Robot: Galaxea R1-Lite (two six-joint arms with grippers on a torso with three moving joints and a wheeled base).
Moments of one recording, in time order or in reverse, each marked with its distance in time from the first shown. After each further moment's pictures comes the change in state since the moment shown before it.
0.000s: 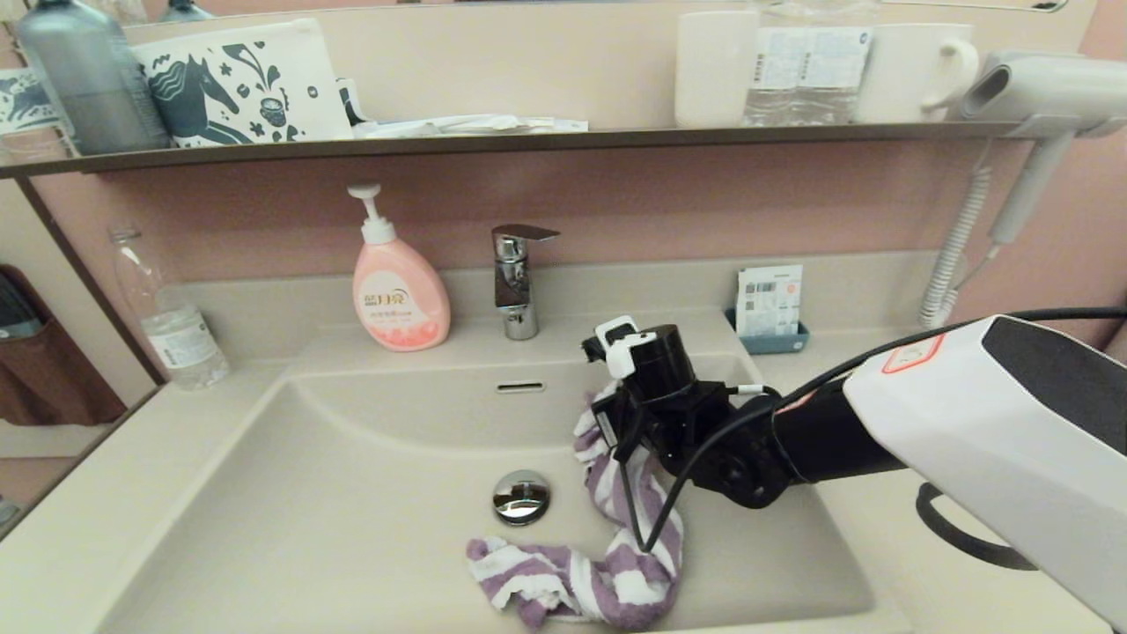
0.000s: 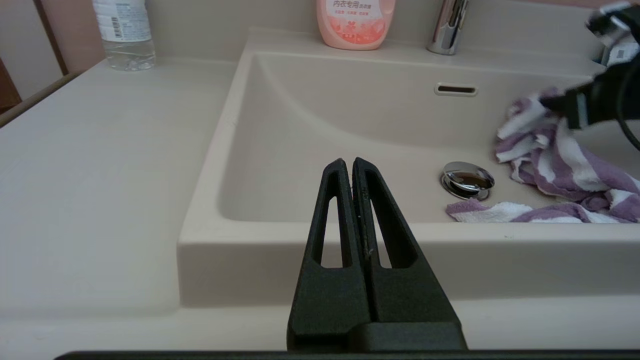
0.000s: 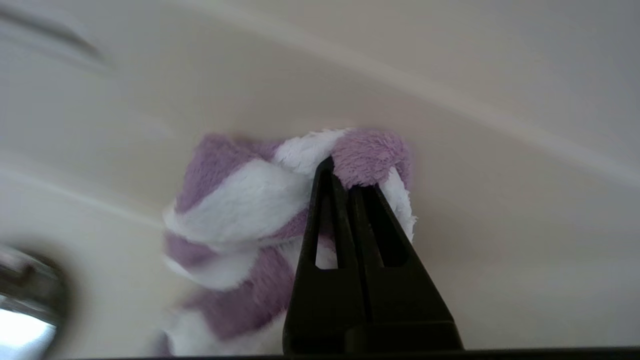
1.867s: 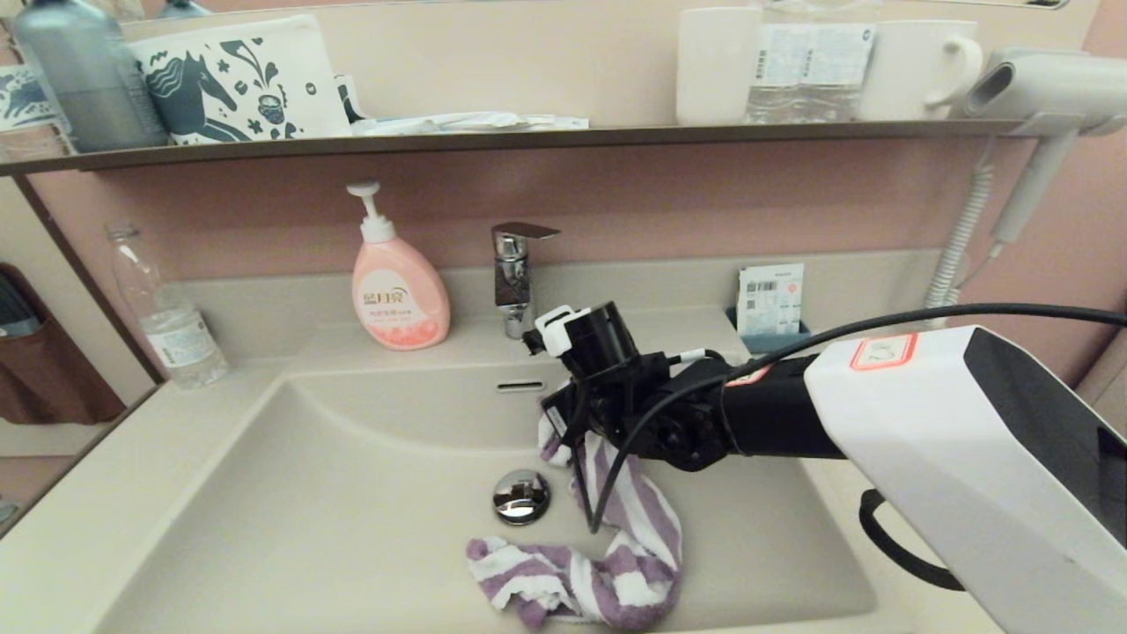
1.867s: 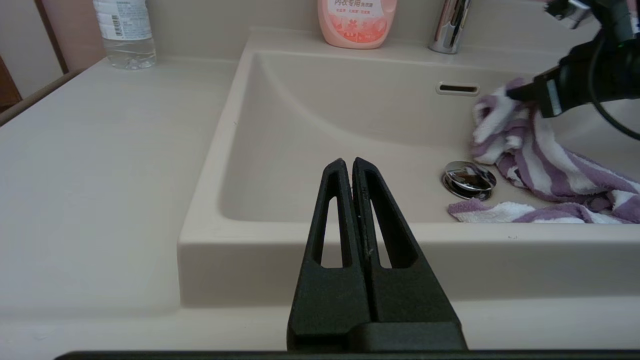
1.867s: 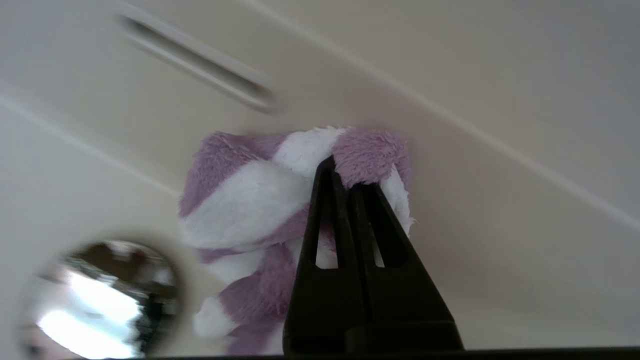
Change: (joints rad) left arm 0.000 0.000 0.000 0.000 0.000 0.000; right arm 0.069 0.100 -0.383 0.347 0.052 -0.029
